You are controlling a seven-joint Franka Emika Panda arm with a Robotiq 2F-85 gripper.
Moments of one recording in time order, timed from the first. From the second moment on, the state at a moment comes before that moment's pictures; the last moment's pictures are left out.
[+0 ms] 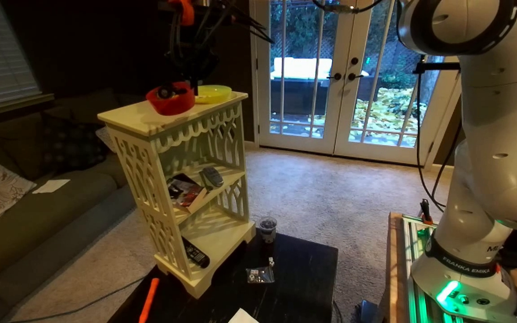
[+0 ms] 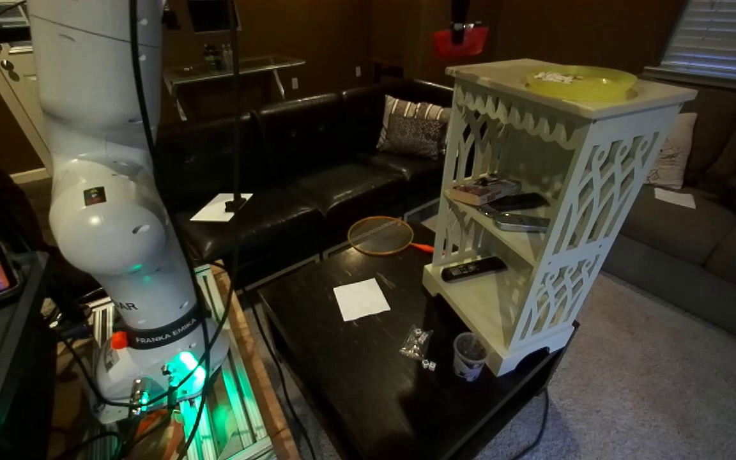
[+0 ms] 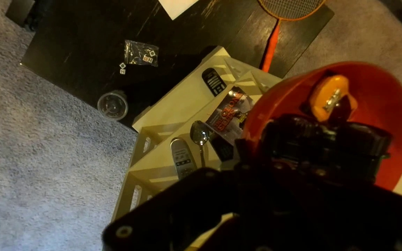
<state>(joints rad) 0.07 0.33 0.06 -1.11 0.00 1.56 0.99</state>
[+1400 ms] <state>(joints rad) 0.07 0.46 0.03 -1.09 0.00 1.81 1.54</state>
